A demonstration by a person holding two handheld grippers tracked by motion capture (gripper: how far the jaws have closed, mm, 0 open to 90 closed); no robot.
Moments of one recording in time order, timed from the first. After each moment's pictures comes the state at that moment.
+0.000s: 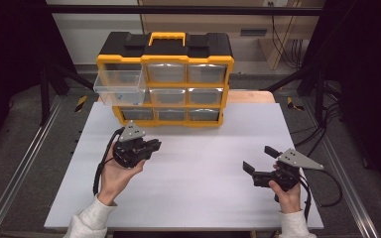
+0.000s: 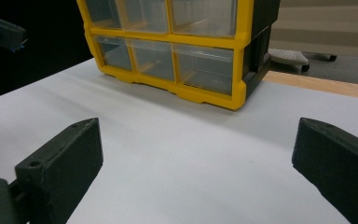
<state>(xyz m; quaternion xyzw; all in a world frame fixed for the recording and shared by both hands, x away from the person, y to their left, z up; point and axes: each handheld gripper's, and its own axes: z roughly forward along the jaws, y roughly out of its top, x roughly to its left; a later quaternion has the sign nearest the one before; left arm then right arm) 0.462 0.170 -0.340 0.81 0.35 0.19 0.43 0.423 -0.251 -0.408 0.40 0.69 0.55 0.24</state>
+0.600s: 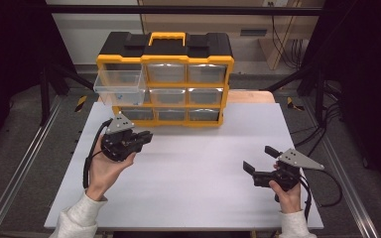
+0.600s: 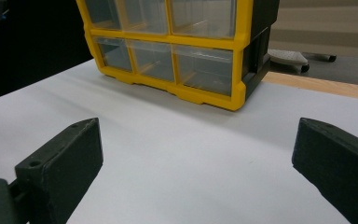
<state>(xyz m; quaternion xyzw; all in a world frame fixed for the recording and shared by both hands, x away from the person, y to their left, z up) 0.460 0.186 -0.309 0.80 0.35 0.21 0.44 0.422 -0.252 -0.407 0.40 0.69 0.55 0.24</state>
